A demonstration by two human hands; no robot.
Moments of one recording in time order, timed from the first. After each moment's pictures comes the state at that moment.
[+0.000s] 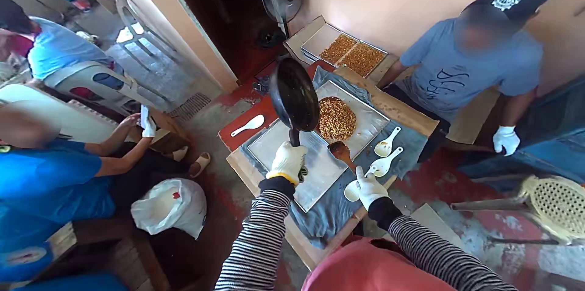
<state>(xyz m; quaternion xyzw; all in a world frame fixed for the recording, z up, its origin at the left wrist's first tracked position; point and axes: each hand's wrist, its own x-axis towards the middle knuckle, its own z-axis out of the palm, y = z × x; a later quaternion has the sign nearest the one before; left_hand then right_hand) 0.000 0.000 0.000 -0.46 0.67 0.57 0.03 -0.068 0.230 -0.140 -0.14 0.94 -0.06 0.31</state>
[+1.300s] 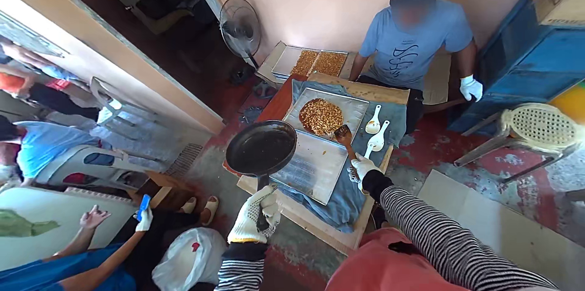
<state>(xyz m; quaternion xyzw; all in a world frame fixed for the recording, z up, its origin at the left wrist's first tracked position) 0.170 -0.061 0.019 -0.34 0.35 0.87 0.03 -0.015 0.196 -0.130 0.20 0.67 -0.65 0.30</state>
